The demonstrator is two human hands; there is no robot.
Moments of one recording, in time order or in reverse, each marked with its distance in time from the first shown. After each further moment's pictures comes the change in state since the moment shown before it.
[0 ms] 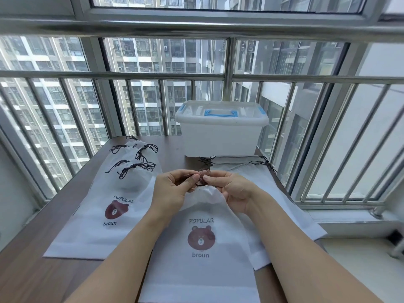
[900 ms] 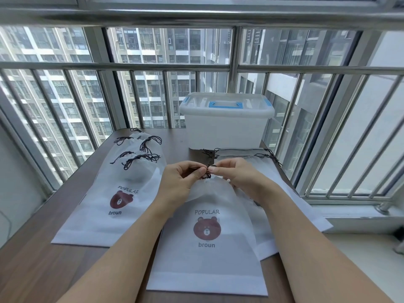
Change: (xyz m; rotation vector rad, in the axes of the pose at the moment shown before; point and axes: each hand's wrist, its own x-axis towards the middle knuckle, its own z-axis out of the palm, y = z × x) left_hand 0.000 0.000 0.001 0.117 -0.073 0.076; right_hand -0.002 -0.008 -0.011 -0.678 0.164 -0.162
